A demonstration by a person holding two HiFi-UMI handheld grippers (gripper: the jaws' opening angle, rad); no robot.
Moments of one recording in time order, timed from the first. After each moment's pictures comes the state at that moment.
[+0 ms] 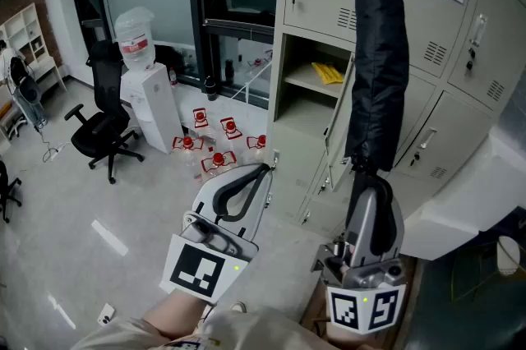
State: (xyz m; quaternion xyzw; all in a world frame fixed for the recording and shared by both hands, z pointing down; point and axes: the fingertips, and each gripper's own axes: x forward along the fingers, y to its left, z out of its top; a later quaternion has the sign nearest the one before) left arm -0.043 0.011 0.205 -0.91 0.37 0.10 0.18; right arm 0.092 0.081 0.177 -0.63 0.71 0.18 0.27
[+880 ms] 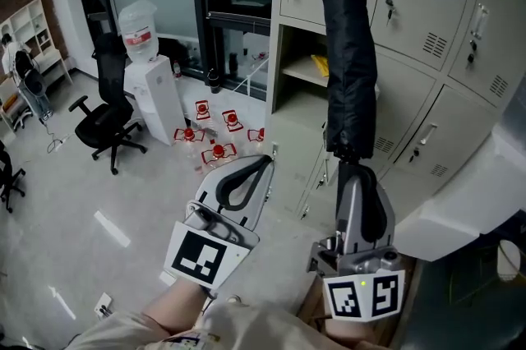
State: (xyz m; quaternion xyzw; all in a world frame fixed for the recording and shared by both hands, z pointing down) left arm -0.002 0.008 0.219 -0.91 0.38 0.09 0.17; right arm 0.119 0.059 0.200 -0.61 0.75 0.10 0.23
